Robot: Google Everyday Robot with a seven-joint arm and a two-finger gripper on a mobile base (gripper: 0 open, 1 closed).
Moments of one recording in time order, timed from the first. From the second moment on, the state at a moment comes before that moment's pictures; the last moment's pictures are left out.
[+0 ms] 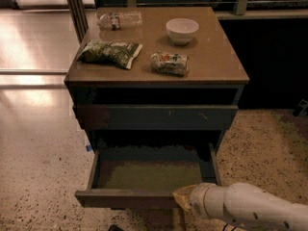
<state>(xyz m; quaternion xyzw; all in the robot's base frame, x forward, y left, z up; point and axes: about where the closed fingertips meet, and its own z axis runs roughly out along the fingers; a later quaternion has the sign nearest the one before) 0.407 -0.083 0.538 -0.28 0.89 0.21 0.30</state>
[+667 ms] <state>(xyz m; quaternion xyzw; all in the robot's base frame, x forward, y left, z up) 0.393 -0.066 0.488 -0.27 0.89 0.23 0.28</state>
